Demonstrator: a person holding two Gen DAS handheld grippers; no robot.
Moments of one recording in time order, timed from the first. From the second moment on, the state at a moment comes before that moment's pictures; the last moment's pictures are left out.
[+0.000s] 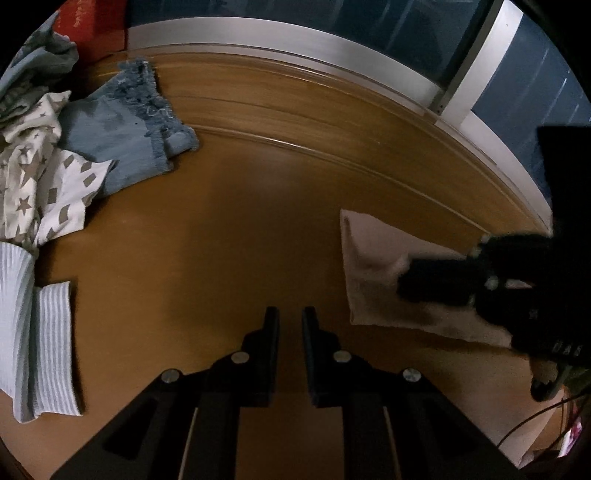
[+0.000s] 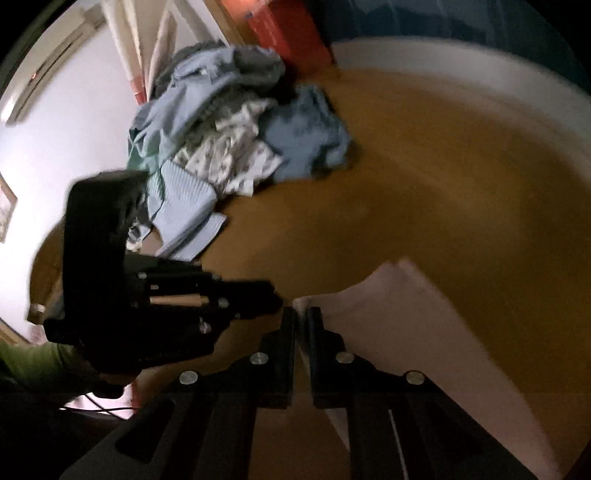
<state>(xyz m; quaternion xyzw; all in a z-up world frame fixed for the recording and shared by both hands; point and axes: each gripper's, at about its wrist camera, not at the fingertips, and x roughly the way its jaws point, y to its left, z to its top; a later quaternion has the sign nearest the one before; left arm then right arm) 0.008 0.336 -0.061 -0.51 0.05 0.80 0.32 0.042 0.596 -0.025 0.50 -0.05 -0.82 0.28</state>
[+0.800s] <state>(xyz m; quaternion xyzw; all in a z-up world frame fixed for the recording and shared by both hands) 0.078 0.518 -0.069 -0.46 0.20 0.75 0.44 0.329 0.915 -0.035 0.42 -0.24 -0.79 -0.38</state>
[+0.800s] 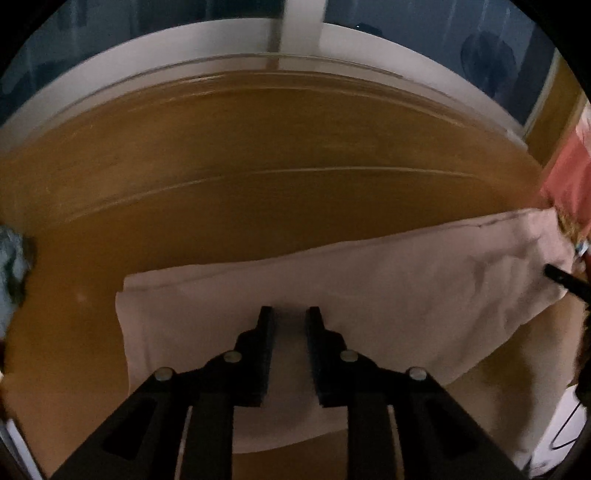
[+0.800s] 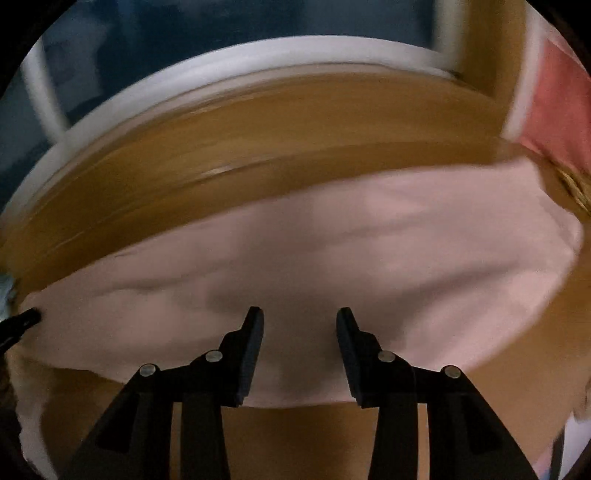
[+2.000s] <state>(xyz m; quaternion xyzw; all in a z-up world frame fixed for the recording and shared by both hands) 0.254 0.639 -0.063 -0.49 0.17 0.81 0.26 0.417 1.045 0.024 0.48 -0.07 -0.86 -0.16</state>
